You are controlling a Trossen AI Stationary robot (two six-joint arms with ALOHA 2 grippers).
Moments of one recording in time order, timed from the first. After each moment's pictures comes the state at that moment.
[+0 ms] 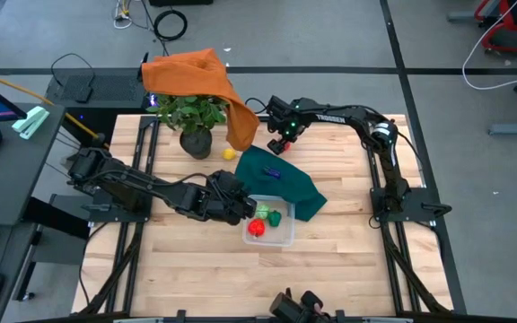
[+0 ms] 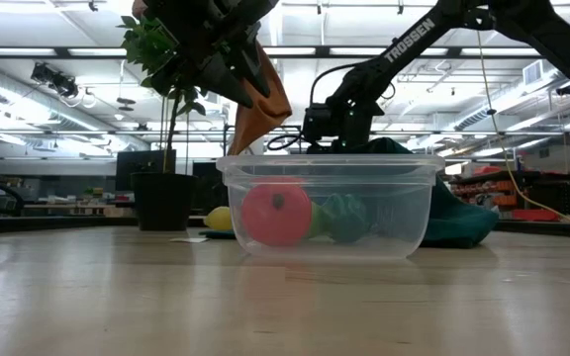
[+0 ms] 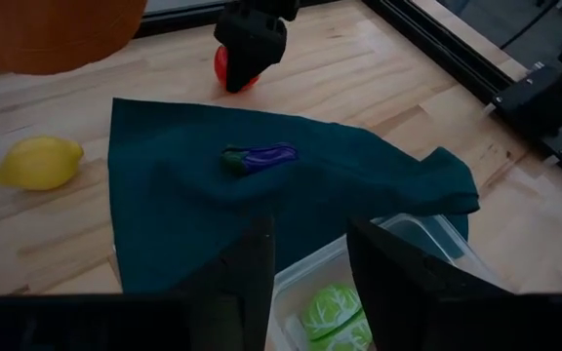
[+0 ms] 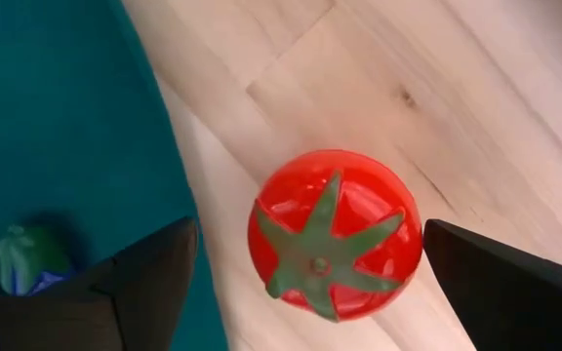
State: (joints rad) left arm -0.27 1.59 1.14 -0.42 -0.80 -1.06; right arm -0.60 2.10 1.60 -0.84 -0.13 0.14
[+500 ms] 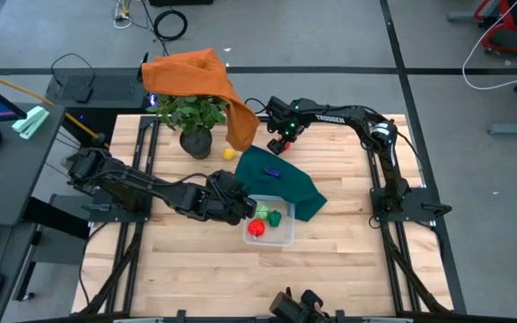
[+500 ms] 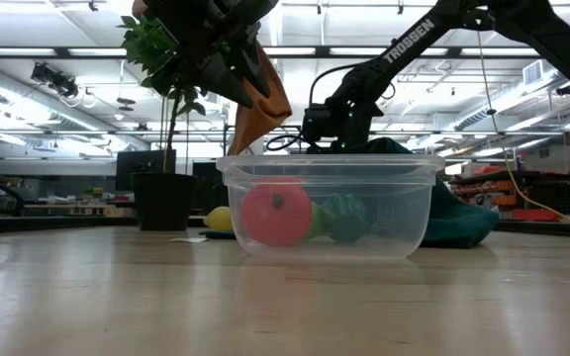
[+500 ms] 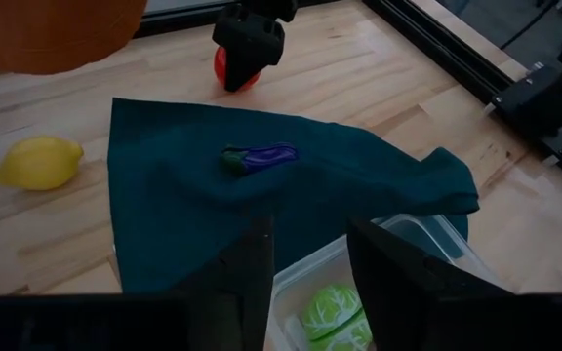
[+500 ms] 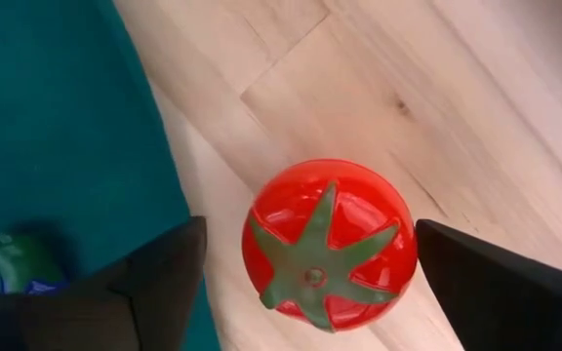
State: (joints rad) left arm -0.27 1.59 1.14 -0.42 -0.80 -1.06; right arm -0.60 2.10 1.60 -0.83 -0.11 0.13
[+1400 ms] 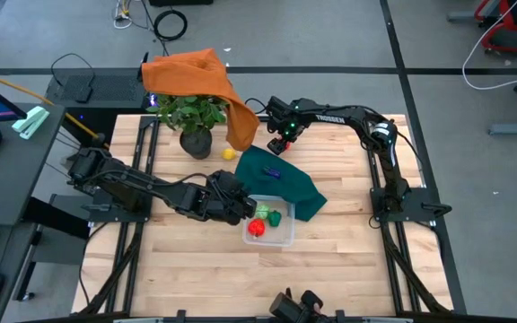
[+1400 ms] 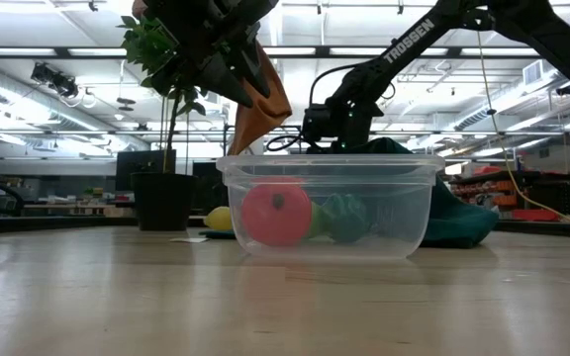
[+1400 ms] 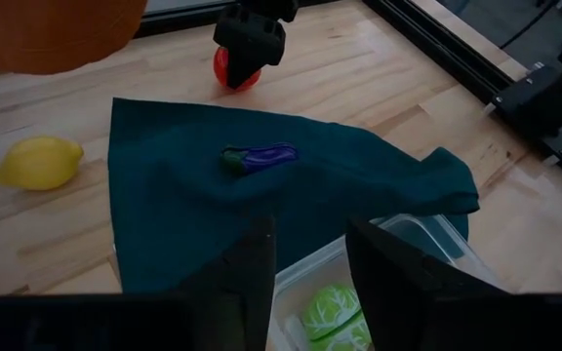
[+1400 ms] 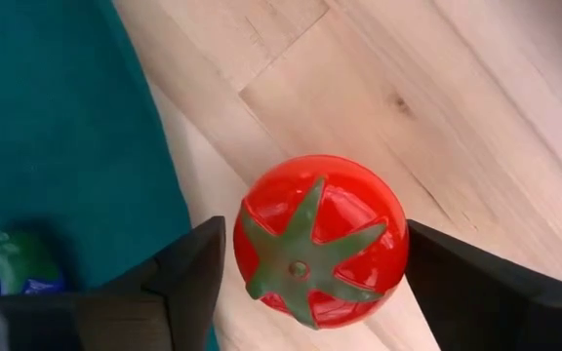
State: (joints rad) left arm -0.27 1.59 1.14 -0.42 -0.80 -1.06; right arm -0.60 2.10 1.60 -0.83 -0.11 0.13
